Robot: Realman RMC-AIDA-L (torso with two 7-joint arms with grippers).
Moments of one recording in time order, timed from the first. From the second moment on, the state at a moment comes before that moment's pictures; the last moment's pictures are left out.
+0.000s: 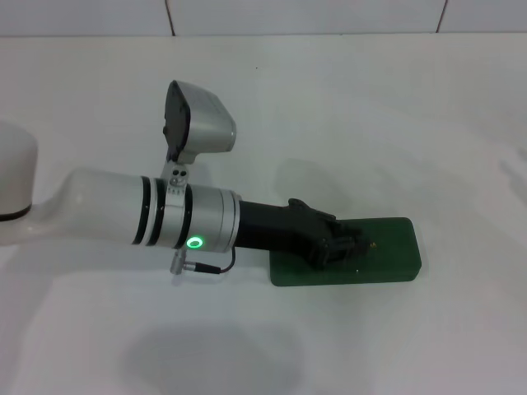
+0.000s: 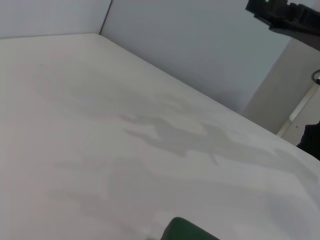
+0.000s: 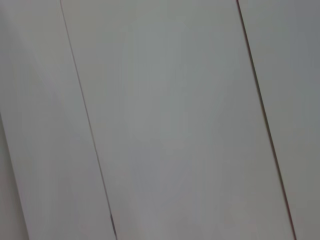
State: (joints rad) left arm -0.72 -2.11 1.58 0.39 1.40 1.16 -1.54; right arm 0.27 2.00 -0.32 -0.75 -1.66 -1.70 1.34
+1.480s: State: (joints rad) left arm -0.42 -1.98 1.23 0.73 1.42 1.82 -1.35; right arm 0.43 2.03 -0.83 -0.59 -1.62 -1.86 1.18
